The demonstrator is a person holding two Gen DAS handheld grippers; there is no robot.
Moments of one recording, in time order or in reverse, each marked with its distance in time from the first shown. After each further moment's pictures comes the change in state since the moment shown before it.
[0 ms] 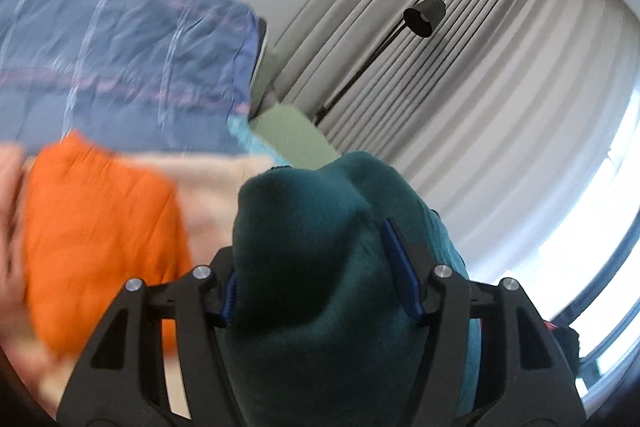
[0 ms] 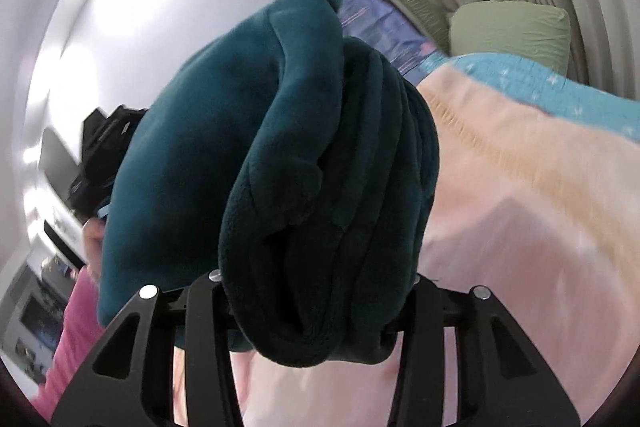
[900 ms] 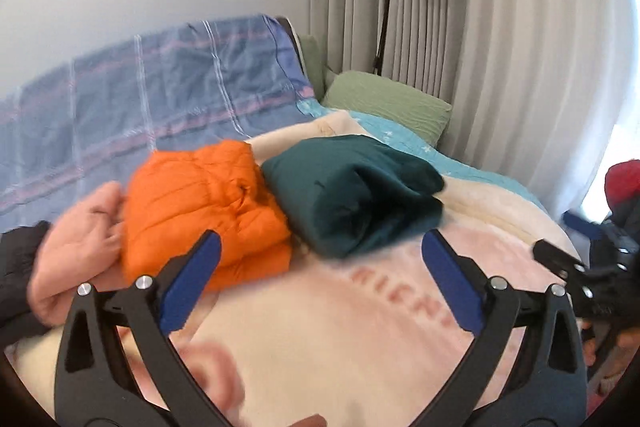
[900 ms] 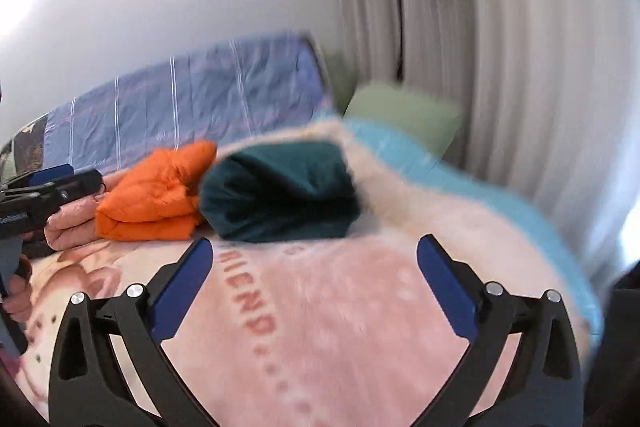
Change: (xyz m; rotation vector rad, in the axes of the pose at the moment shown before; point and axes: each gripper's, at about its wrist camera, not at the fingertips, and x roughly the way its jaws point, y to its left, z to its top) left arm -0.074 -0.047 -0.174 0.450 0.042 0.423; right arm -0.083 0.062 -0.103 -0.379 -0.214 -0.574
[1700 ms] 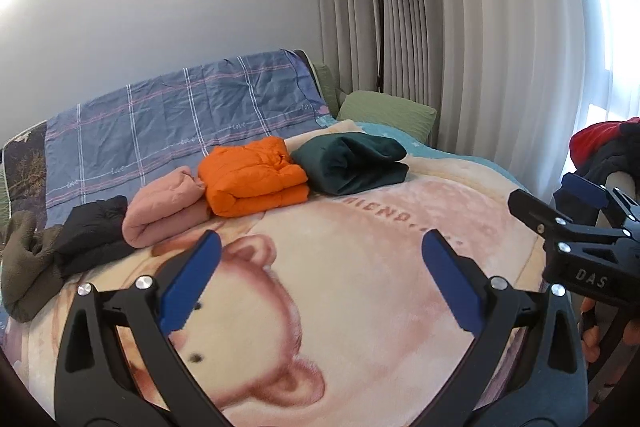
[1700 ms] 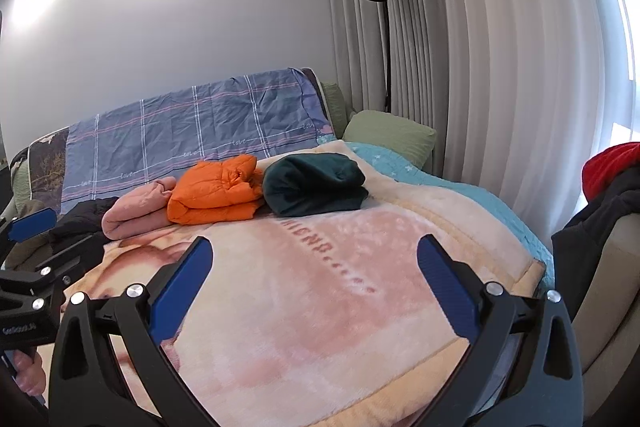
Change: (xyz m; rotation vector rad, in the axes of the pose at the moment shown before) left arm -0.231 -0.033 -0.103 0.043 -0.100 0.098; right arm -0.175 0.061 -0.043 0.031 -0.056 -0.013
